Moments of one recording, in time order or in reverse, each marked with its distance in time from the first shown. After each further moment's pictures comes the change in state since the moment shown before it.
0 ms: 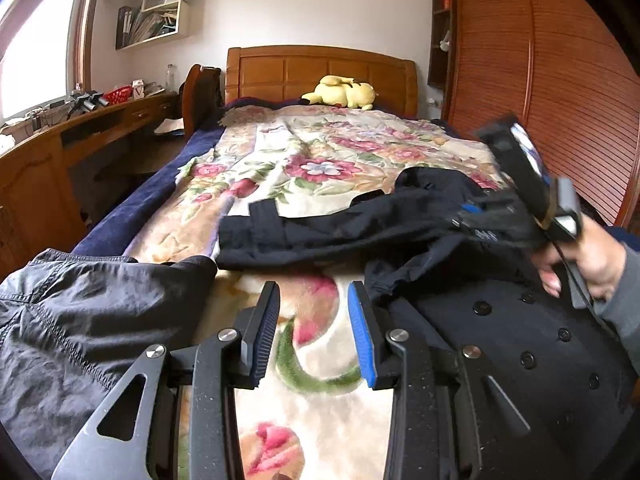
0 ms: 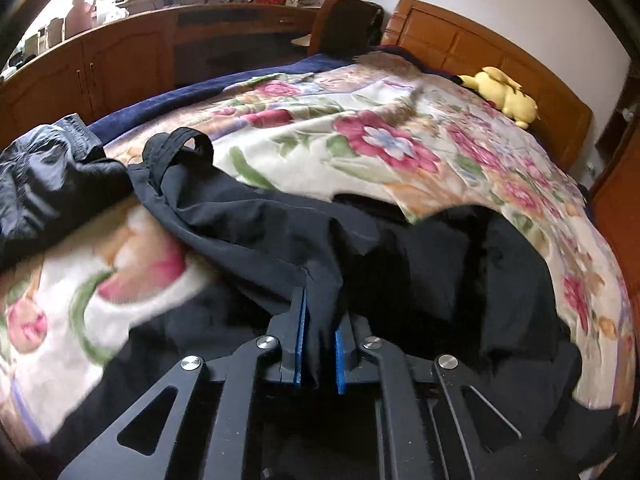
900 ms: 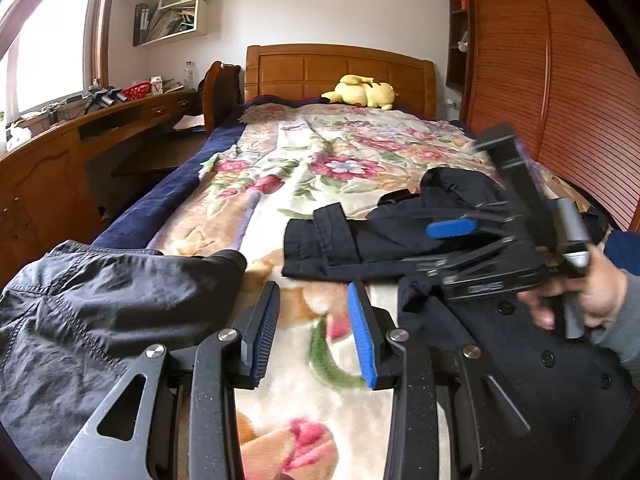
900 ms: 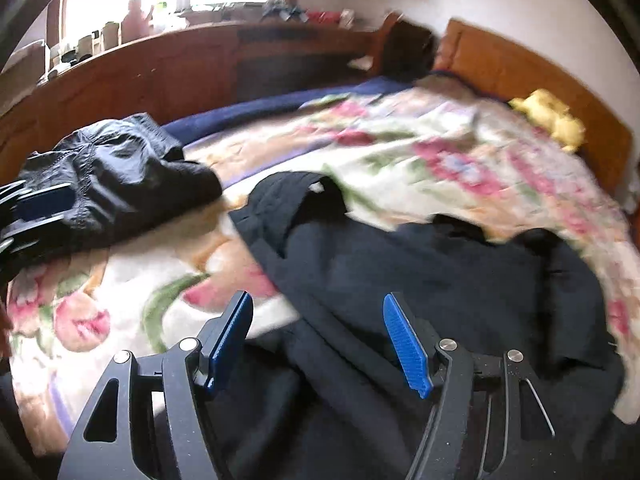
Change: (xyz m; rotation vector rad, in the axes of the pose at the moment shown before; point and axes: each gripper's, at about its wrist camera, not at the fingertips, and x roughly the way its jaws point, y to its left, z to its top) left arm -0.001 0.024 -0.004 -0.027 0.004 0.069; right arm 0.023 0.095 0.019 -0.087 -0.044 0.213
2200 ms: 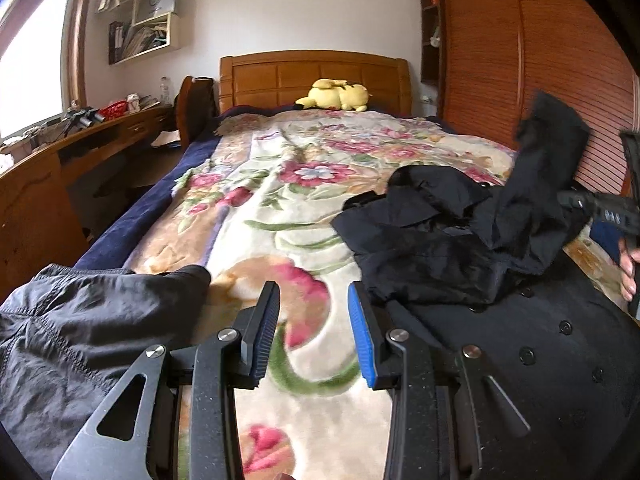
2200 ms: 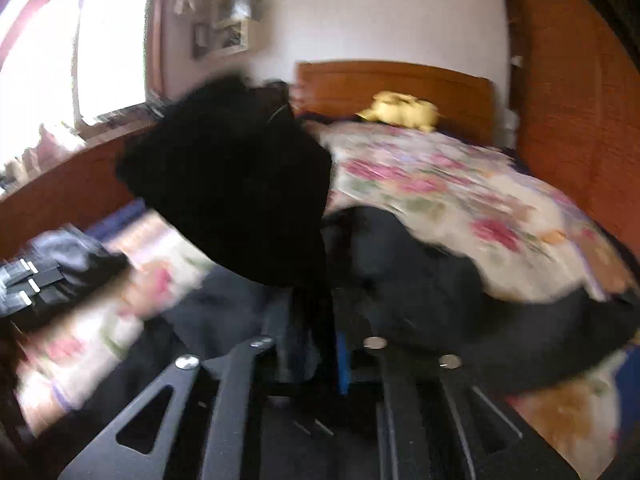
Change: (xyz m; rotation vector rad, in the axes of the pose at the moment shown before) left arm -0.003 -0.047 0.001 0.087 -0.021 -0.052; right arm -0.178 -0.065 -0.155 0.374 -0.220 -0.384
